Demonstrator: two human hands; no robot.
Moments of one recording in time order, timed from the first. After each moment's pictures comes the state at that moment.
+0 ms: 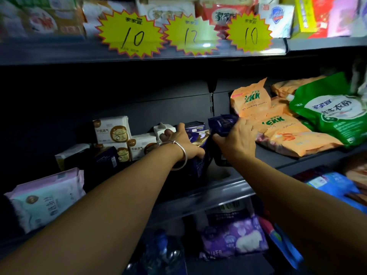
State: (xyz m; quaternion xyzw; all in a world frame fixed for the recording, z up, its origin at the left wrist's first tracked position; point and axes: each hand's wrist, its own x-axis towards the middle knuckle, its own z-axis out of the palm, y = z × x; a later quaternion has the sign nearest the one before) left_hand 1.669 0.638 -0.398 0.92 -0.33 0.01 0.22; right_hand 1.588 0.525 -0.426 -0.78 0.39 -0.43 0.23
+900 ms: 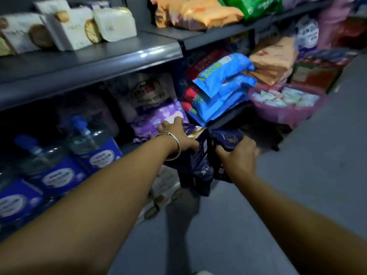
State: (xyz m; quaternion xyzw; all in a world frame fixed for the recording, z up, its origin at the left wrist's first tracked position) left_hand 1.468 0.638 -0.660 0.87 -0.45 -0.18 0.13; right_hand 1.316 0.601 -0.719 -0.66 0.62 -0.32 0.27
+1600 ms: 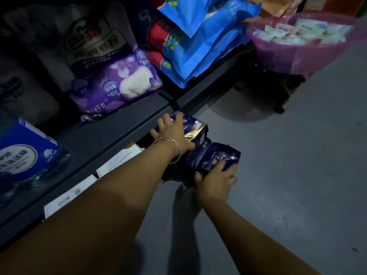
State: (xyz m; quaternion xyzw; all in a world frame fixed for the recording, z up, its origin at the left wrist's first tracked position) left_hand 1.468 0.540 -0.840 0.84 -0.52 -0.16 0.04; right_hand 1.351 0.586 -0.917 -0.59 0.73 -0.11 0.33
